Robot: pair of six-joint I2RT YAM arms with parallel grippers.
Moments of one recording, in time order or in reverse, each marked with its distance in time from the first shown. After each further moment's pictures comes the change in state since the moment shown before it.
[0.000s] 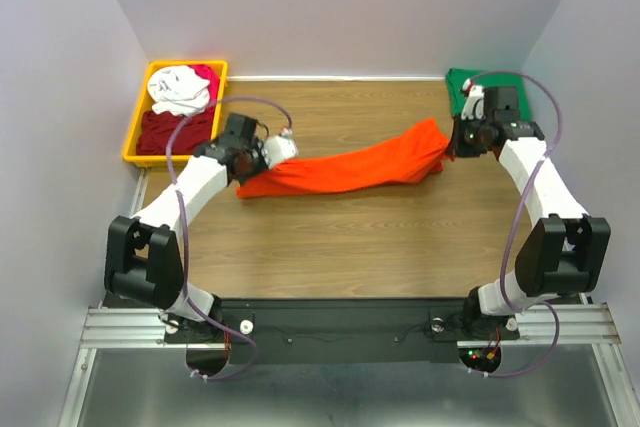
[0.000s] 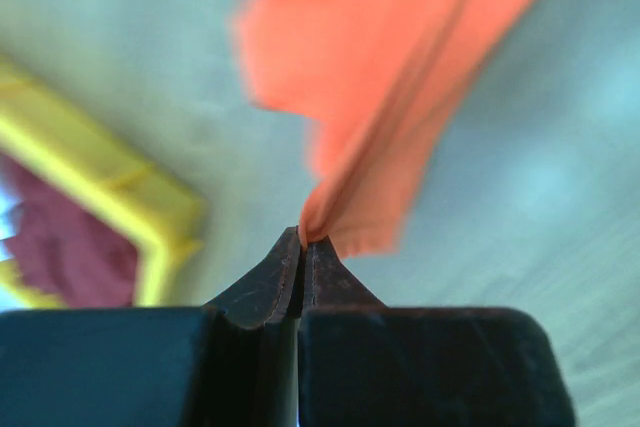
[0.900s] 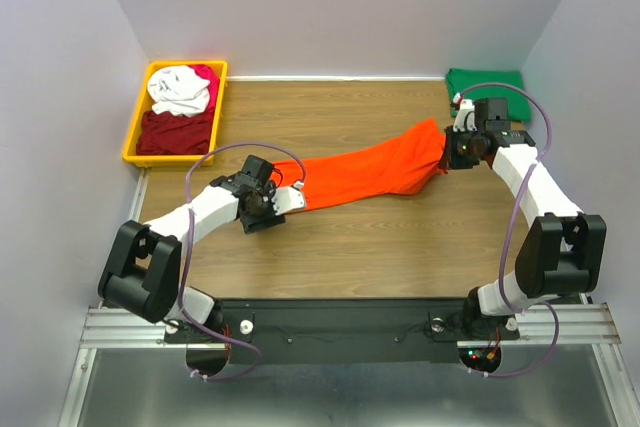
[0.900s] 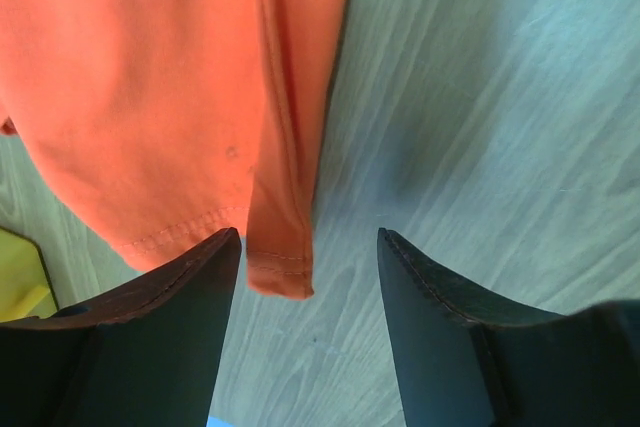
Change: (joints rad) left arm -0.115 -0.070 -0.256 0.019 0.023 0.008; right arm 0.018 -0.005 -0.068 0.029 -0.019 -0.001
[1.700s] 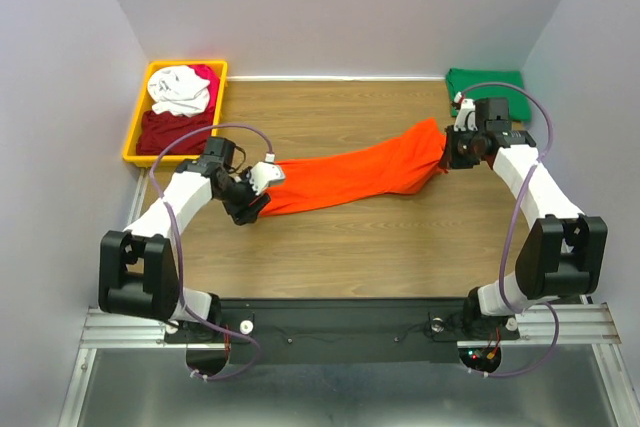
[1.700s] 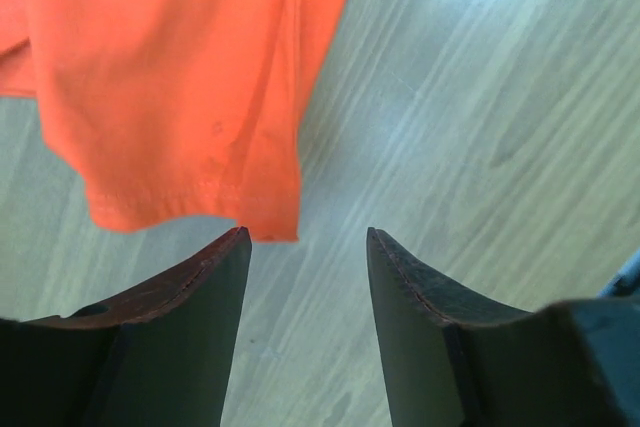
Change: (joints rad) left arm 0.295 -0.001 0.143 -0.226 0.440 -0.024; right arm 0.000 -0.009 0.000 0.001 0.003 0.011
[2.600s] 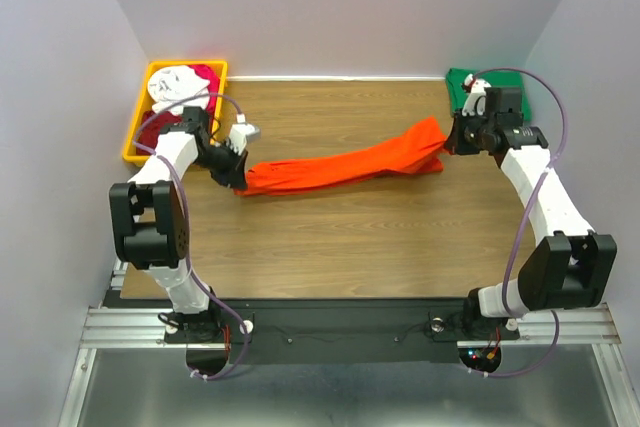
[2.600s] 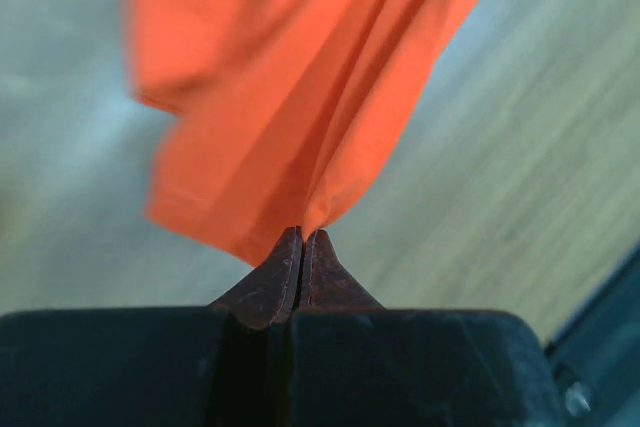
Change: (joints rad) left arm 0.177 0.304 0.355 -0.081 0.177 -0.174; right arm 0.000 -0.070 0.077 0.039 0.018 0.008
